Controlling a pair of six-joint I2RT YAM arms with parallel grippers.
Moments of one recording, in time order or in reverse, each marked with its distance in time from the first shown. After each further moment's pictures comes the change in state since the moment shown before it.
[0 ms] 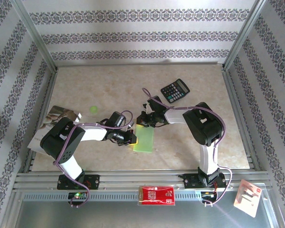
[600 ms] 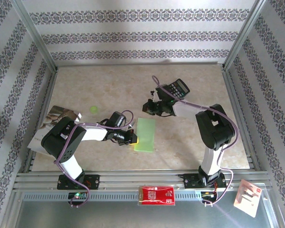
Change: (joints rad) left arm 0.000 0.016 -0.006 0.048 0.011 -0.001; right arm -0.080 -0.140 0.056 -0.111 0.058 -0.057
